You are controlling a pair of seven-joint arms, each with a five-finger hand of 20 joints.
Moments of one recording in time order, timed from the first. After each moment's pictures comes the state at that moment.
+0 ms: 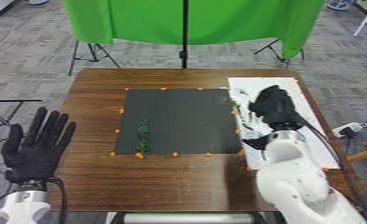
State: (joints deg) left arm 131.3 -61.2 -100.2 -122.2 -2.9 -0.2 23.0; right arm -93.5 -59.8 65.9 -121.1 -131.5 13.9 44.7
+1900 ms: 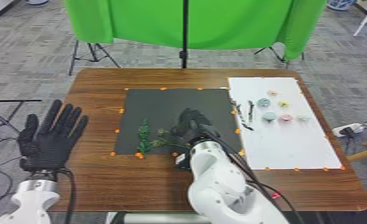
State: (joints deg) left arm 127.0 -59.7 -97.4 -120.5 -3.0 0.2 21.0; right arm -86.5 -74.9 48.0 -111.7 -134.5 -0.2 44.4
